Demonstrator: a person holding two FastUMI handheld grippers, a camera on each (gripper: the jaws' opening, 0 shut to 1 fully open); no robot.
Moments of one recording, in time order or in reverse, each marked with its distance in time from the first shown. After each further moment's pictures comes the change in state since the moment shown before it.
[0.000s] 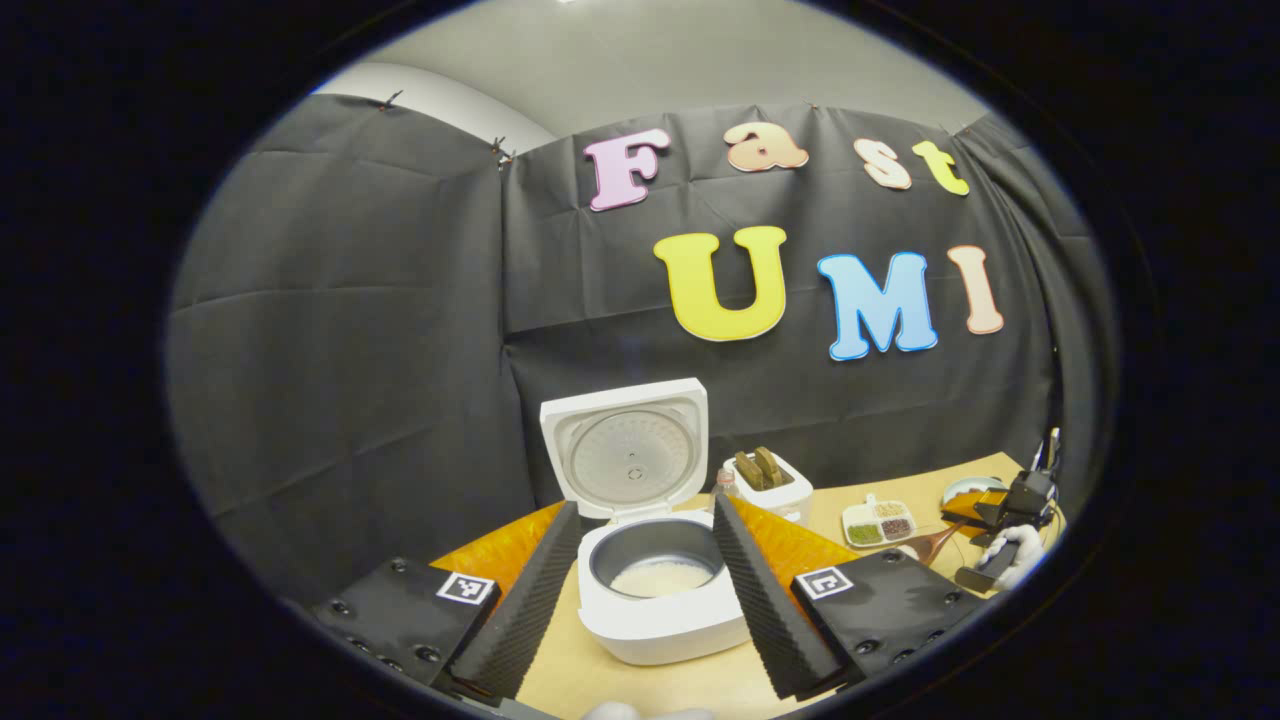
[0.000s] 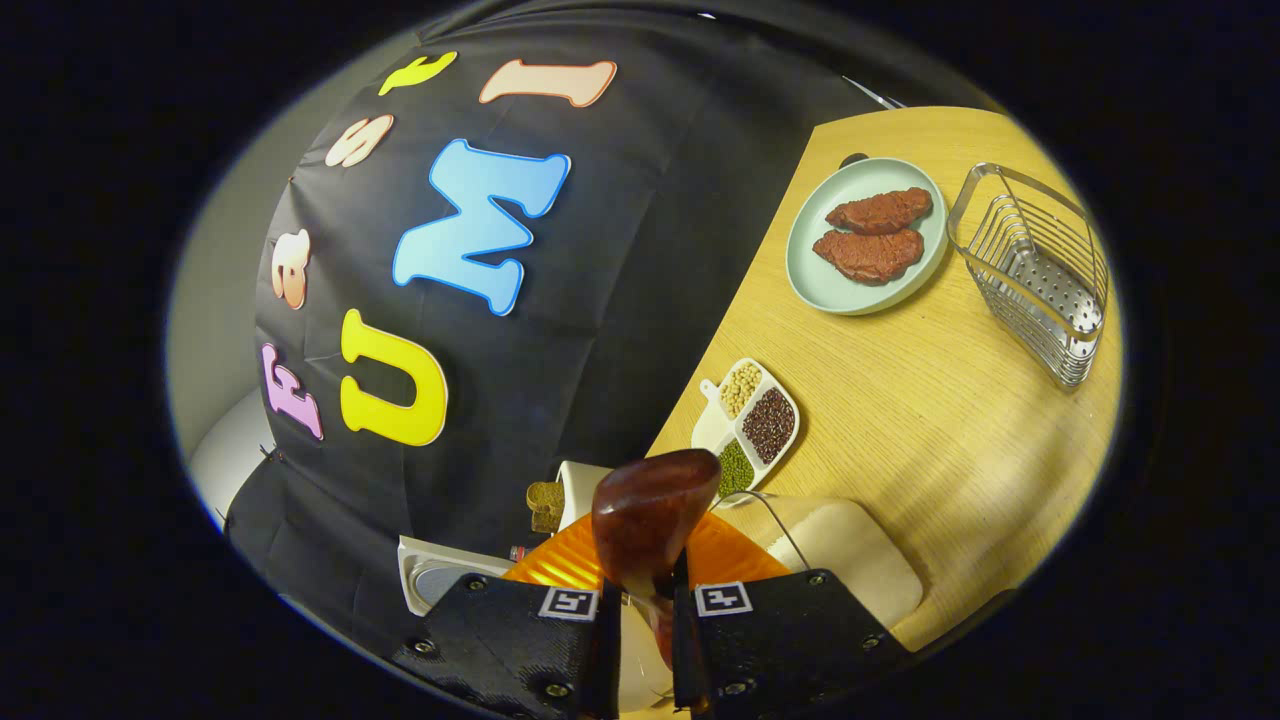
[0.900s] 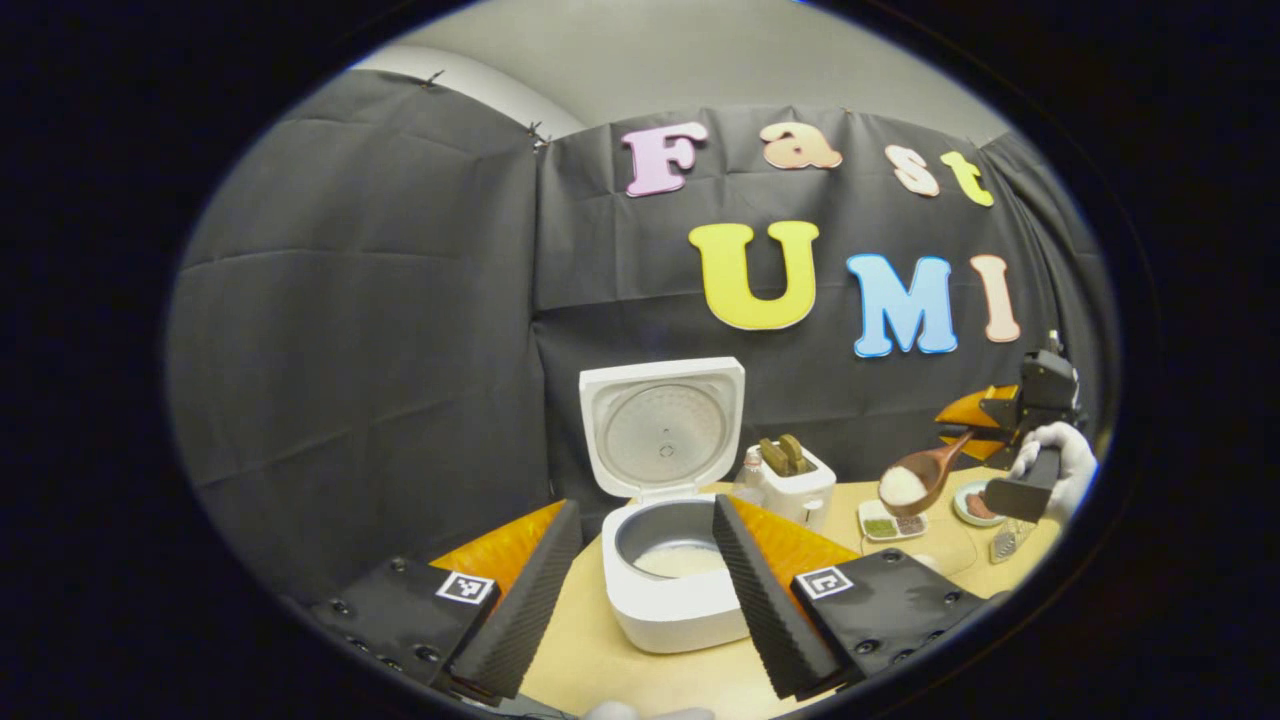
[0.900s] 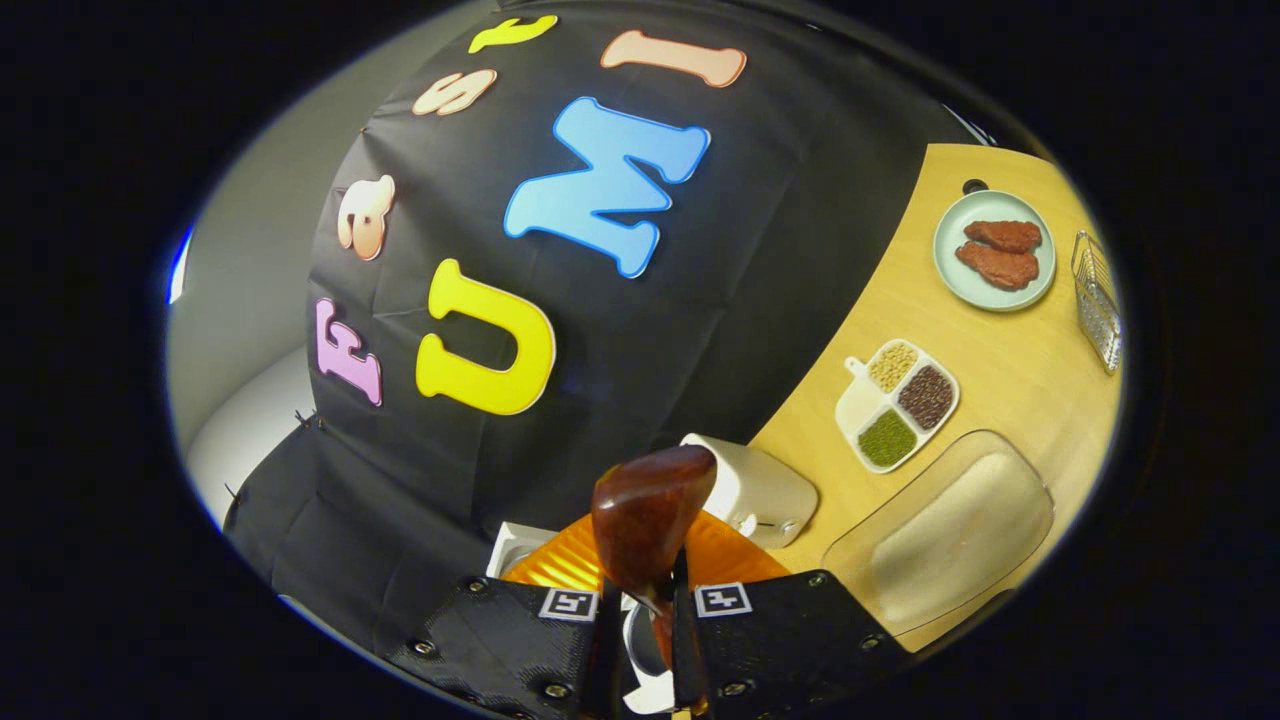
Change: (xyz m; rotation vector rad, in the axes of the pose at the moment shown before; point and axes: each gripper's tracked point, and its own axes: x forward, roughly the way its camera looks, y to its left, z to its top) left arm -0.008 0.052 -0.041 -0.066 0.015 0.059; right arm 0.006 0.200 -0.064 -0.099 0.068 0.116
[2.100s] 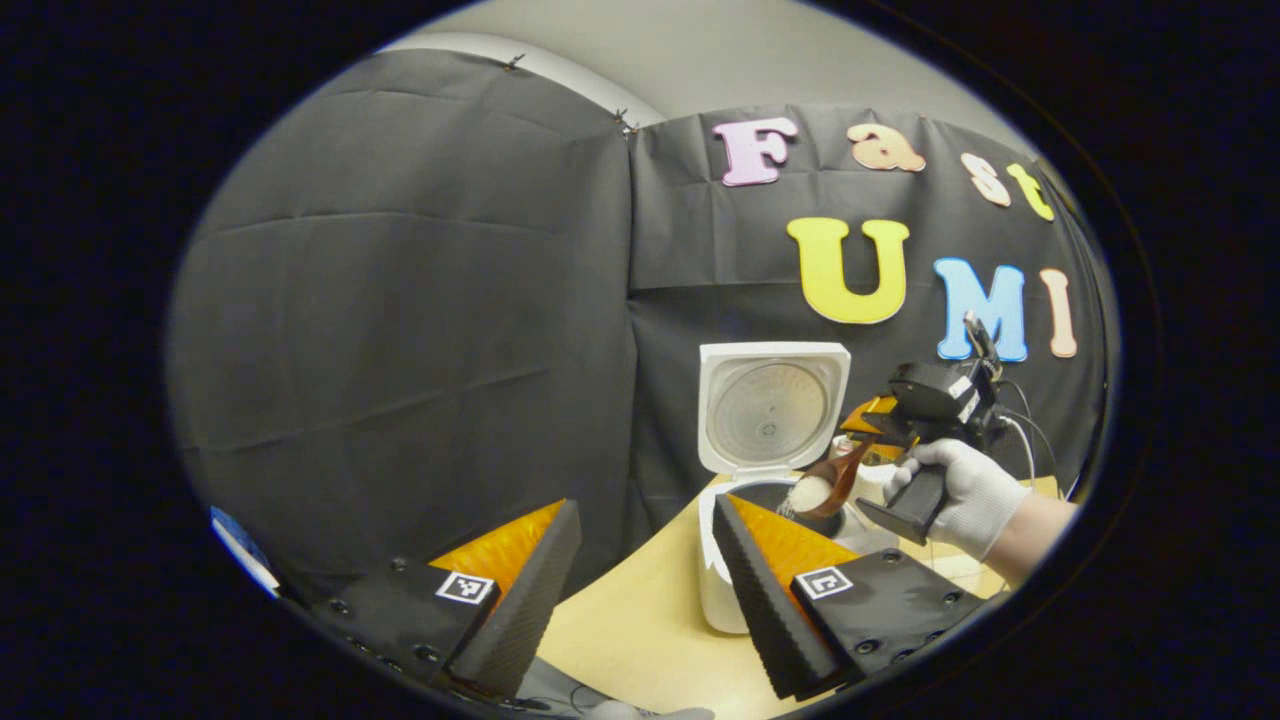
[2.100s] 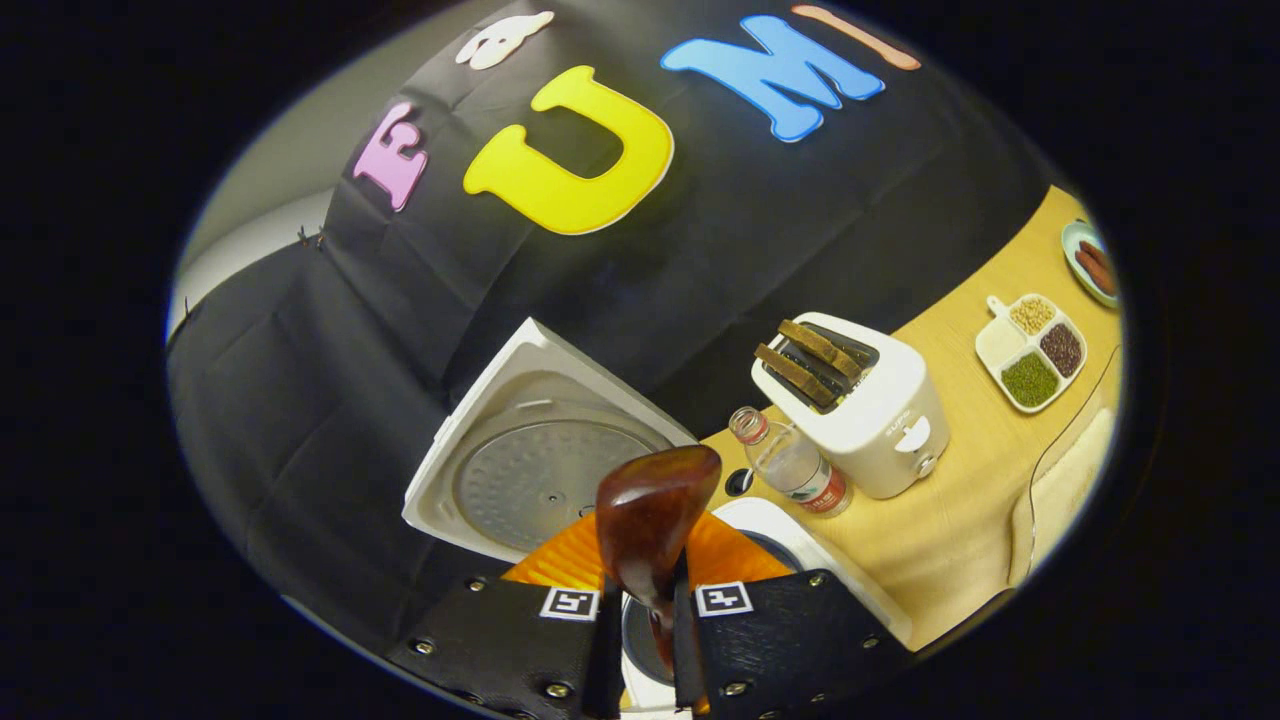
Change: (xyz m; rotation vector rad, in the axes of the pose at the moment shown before) left arm -0.036 0.095 -0.034 -0.067 0.058 0.220; right arm 0.127 0.052 -0.201 -0.413 0.143 -0.016
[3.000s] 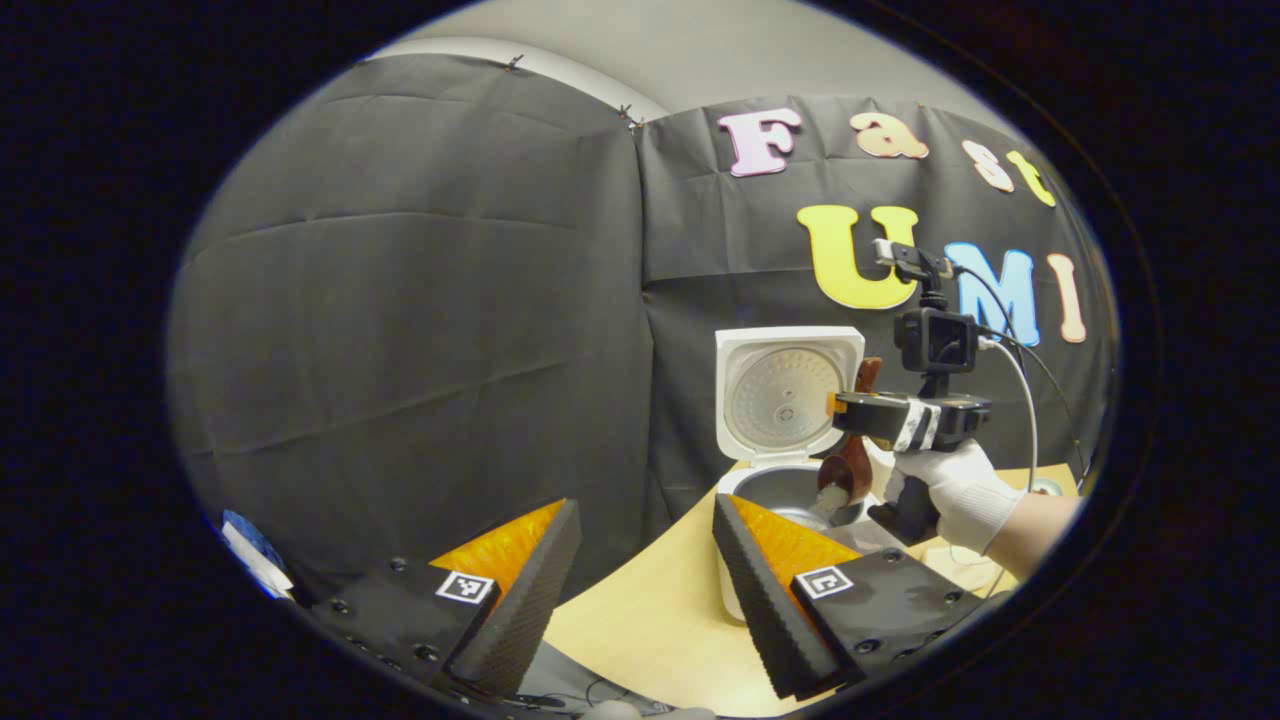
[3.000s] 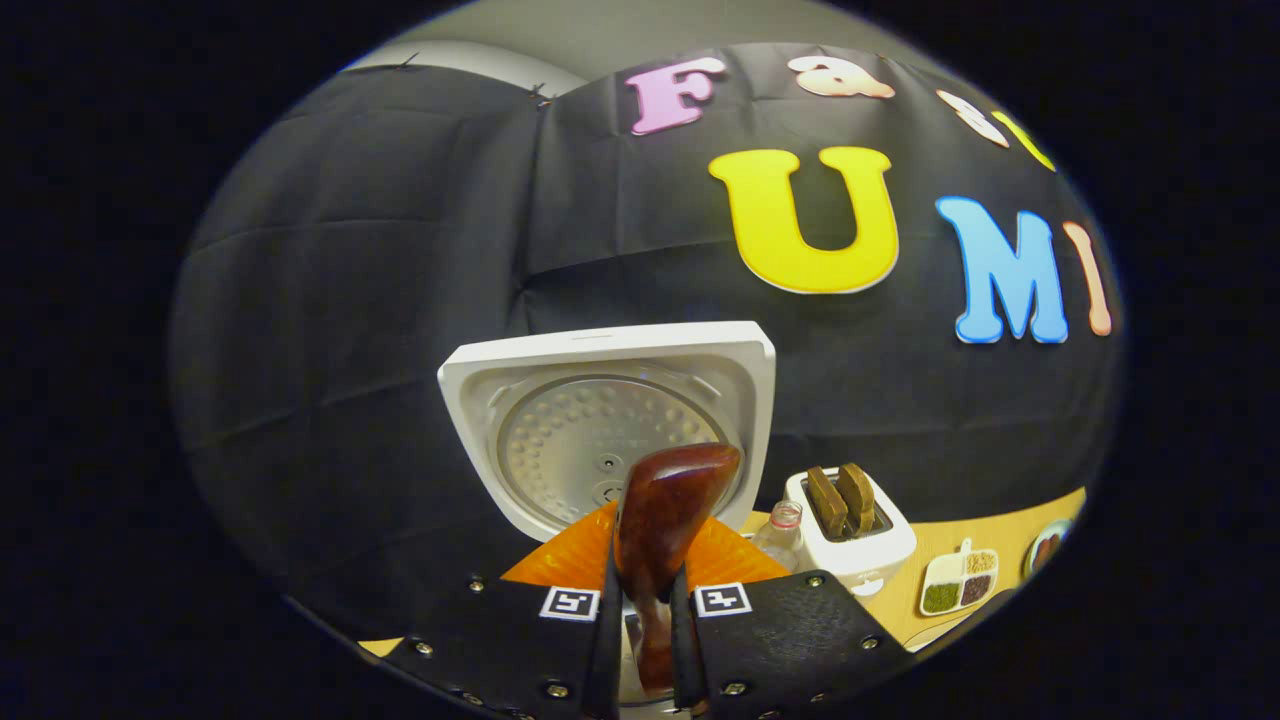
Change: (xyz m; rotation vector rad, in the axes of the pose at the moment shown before) left arm -0.006 0.006 -0.006 0.024 0.007 0.040; right arm -0.001 0.054 -0.022 -0.783 -0.087 0.065
